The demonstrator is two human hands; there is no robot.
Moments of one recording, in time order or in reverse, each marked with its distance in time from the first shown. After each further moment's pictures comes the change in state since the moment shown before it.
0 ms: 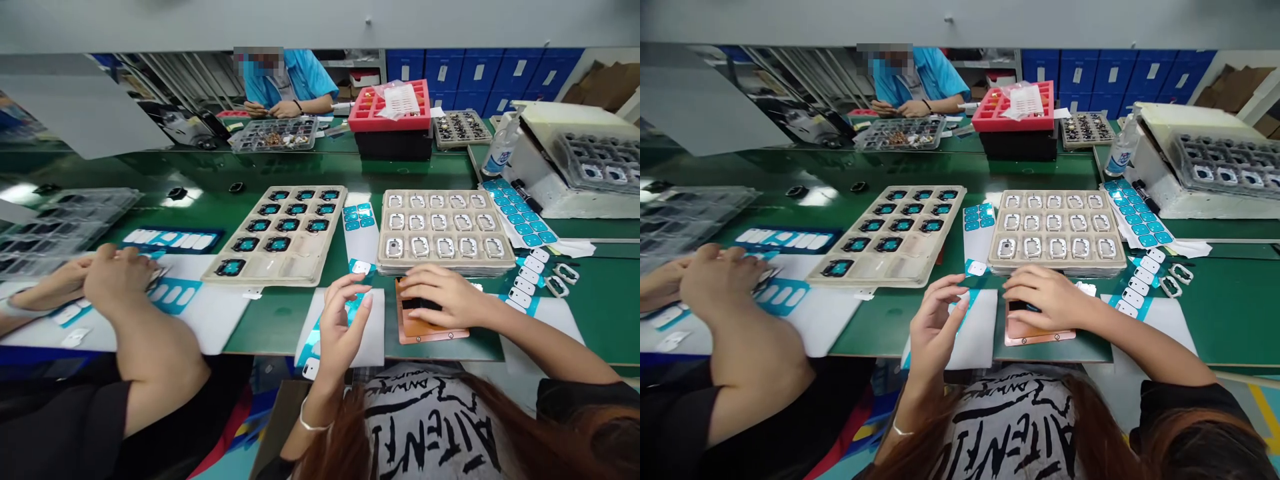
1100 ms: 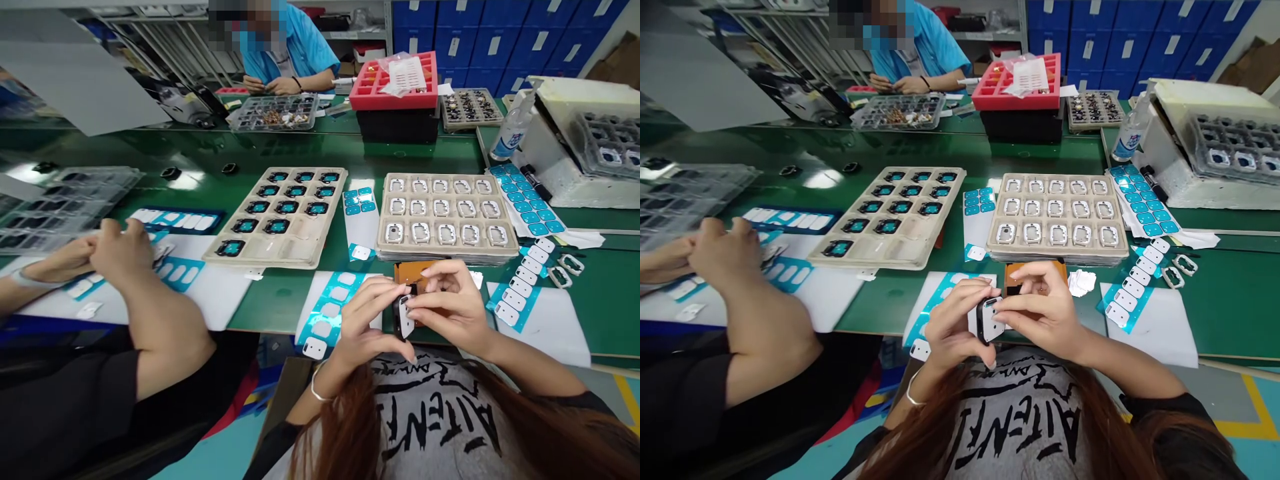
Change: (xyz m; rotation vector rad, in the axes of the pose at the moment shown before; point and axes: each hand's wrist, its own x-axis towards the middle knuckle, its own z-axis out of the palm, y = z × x) left_hand 0.000 0.015 0.020 -0.083 -0.176 0.556; right_hand -0.010 -0.058 0.017 0.327 0.659 0.208
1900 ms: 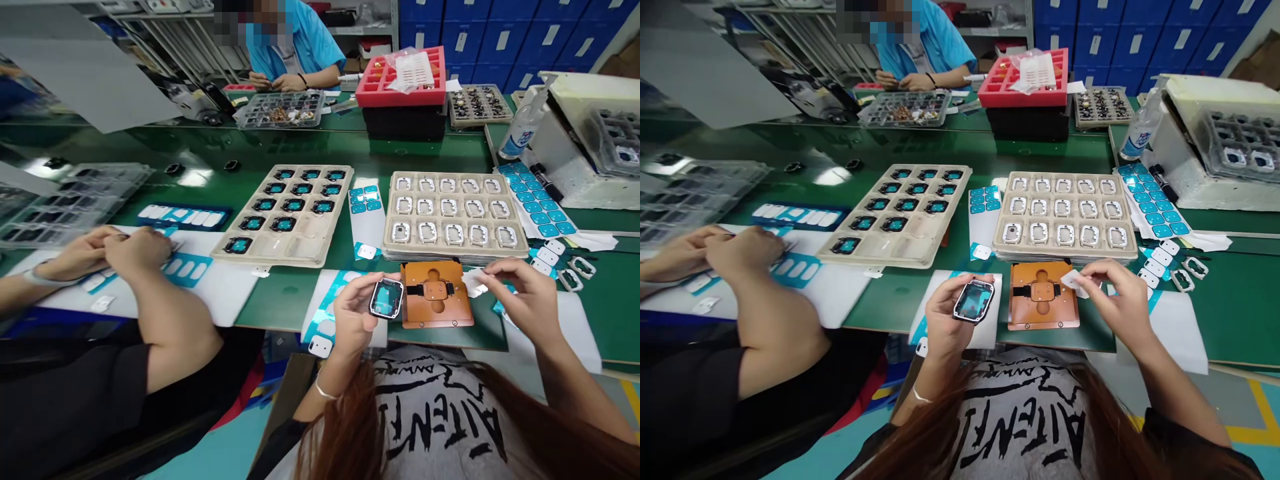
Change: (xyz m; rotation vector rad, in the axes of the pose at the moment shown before) left_hand -0.011 -0.004 0.004 -0.682 0.394 -0.669; right_hand -0.020 0.028 -0.067 -0.352 0.131 0.186
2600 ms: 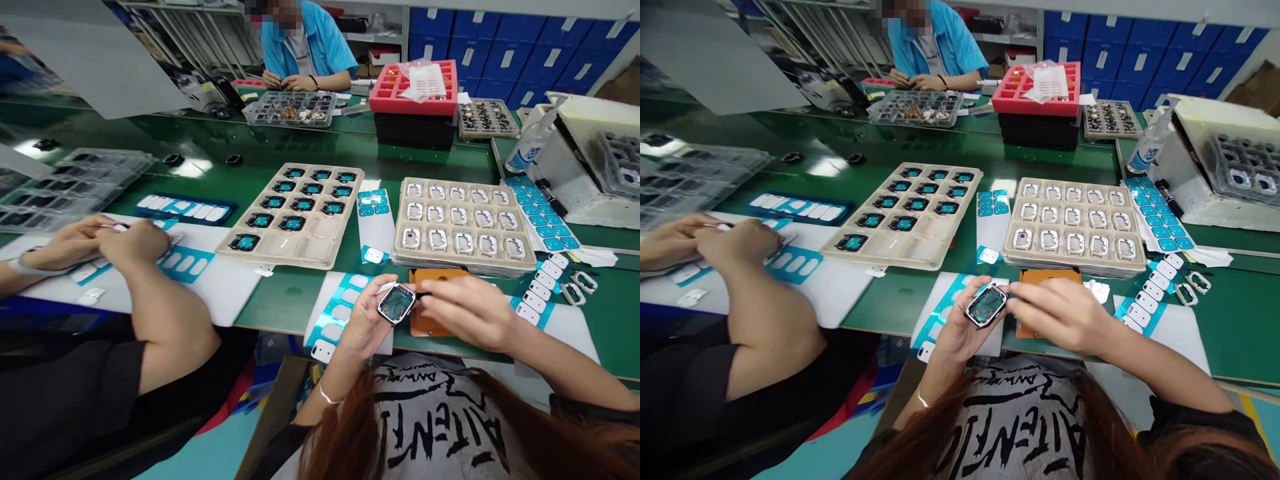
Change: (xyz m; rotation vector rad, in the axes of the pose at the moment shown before) left_hand -0.001 0.005 -0.007 -0.413 -0.114 -0.512; right_hand 0.037 -0.049 0.040 -0.227 -0.185 -0.906
